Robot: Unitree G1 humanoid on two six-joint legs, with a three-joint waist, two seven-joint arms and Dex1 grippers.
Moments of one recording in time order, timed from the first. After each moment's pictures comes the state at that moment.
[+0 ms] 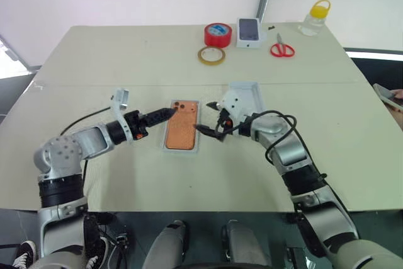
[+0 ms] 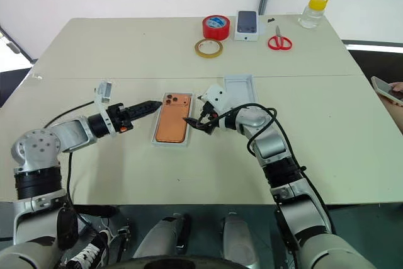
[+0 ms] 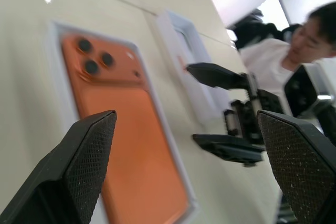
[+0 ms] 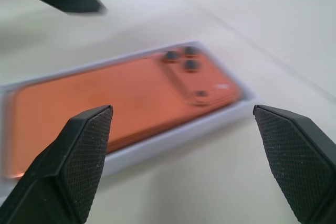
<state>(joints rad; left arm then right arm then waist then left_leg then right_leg) -0.49 0.47 0.35 0.01 -0.94 1.15 -0.46 -0.61 -0.29 0.19 0.23 0.09 0.31 0.70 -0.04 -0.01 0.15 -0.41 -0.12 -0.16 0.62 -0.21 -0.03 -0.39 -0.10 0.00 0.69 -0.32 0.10</state>
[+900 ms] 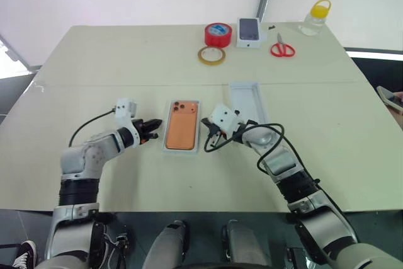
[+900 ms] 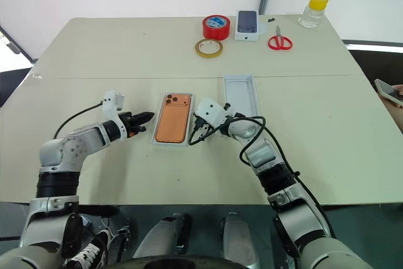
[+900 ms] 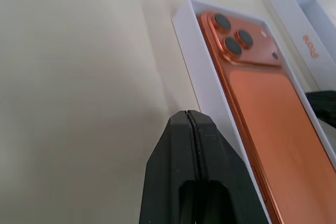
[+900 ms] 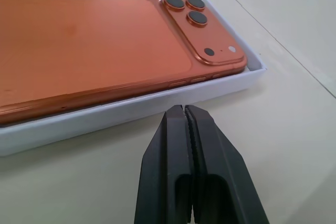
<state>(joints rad) -0.45 0.39 0.16 0.15 -0.62 0.90 -0.48 -0.56 -0.29 0.33 0.24 -0.11 0.18 0.63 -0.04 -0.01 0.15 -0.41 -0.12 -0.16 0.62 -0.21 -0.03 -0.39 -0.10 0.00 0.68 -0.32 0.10</state>
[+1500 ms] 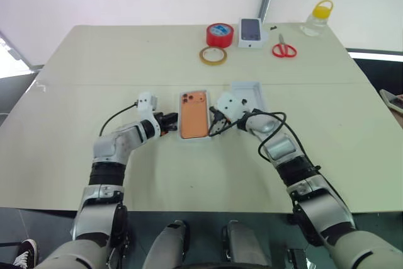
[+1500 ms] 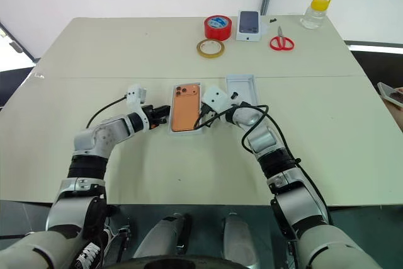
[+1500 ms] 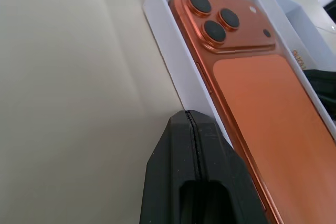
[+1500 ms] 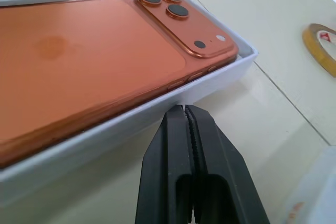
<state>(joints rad) -0.65 0.22 0.13 0.42 -0.48 0.75 -0.51 -0.69 -0.30 0.25 0.47 -0.14 0.11 0.59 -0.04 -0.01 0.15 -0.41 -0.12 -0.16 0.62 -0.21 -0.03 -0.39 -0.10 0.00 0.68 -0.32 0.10</state>
